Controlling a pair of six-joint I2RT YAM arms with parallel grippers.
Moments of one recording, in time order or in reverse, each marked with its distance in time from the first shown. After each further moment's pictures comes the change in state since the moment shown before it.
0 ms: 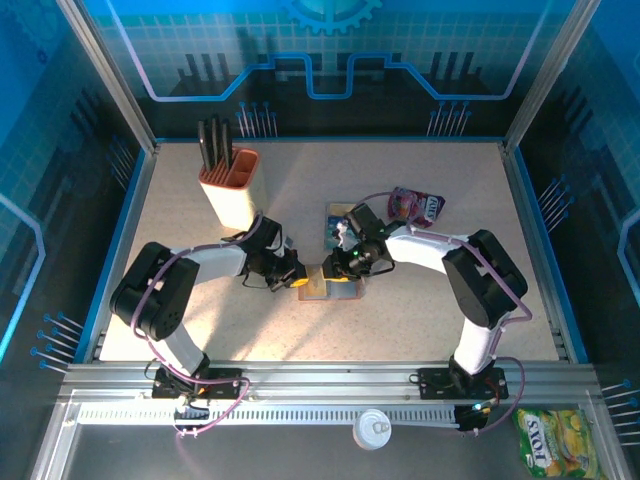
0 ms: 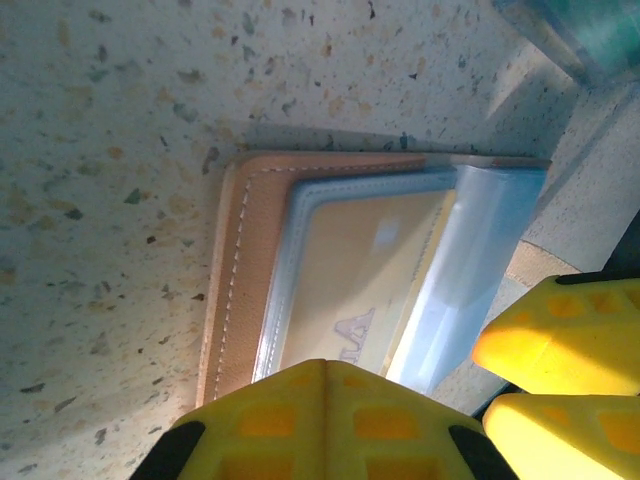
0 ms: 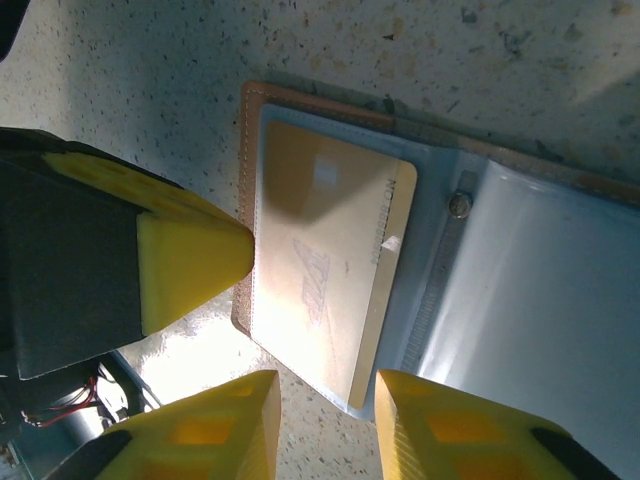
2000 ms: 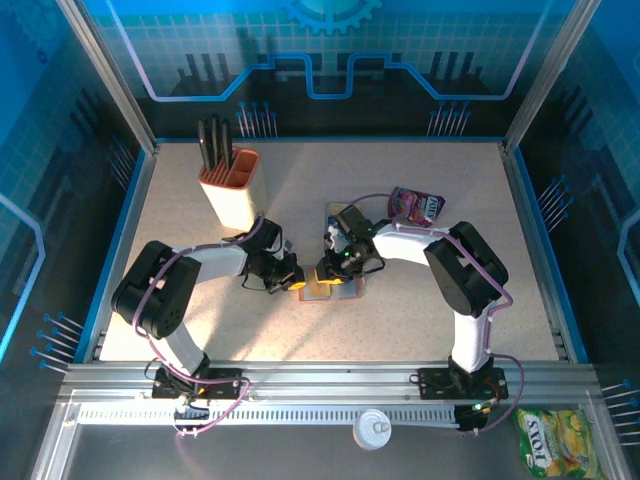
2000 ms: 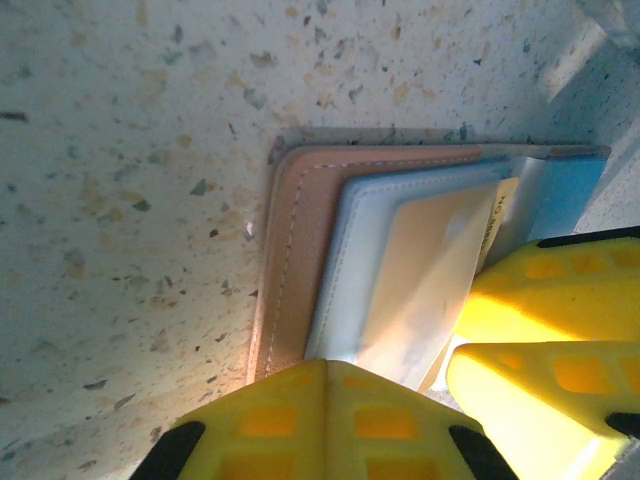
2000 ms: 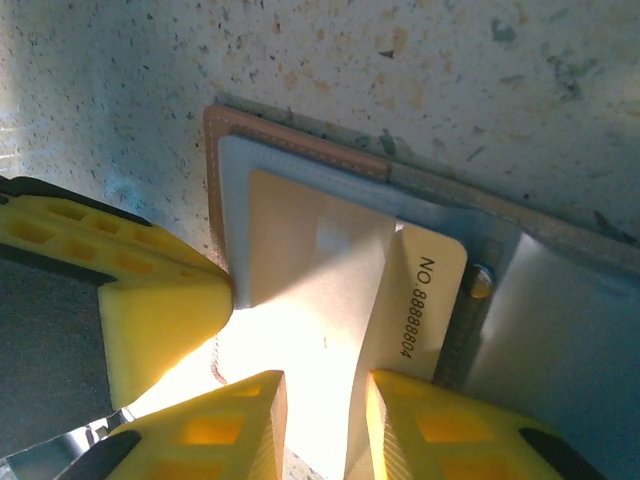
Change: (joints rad) left arm 0.000 0.012 -0.001 -0.042 -0.026 0.048; right arm 0.026 0.117 0.079 -0.020 0.010 -0.010
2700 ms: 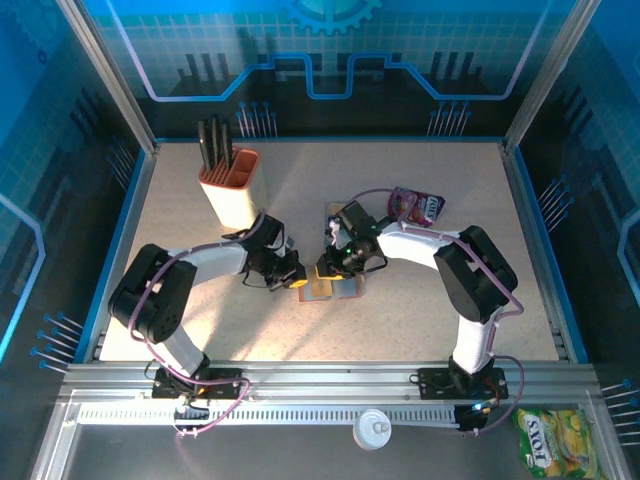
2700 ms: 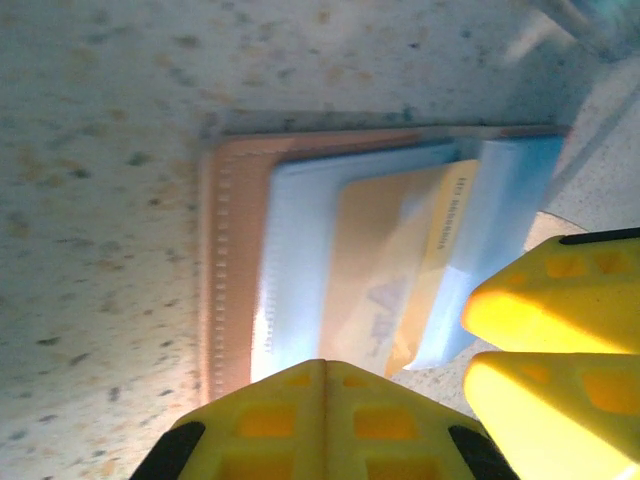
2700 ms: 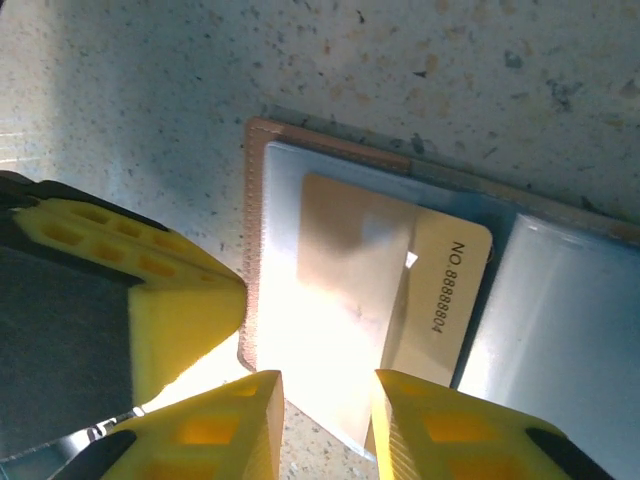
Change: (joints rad) left arm -0.027 -0.031 0.046 -0.061 -0.008 0.000; right arm 0.000 -0.068 0.000 -0.021 0.022 -0.007
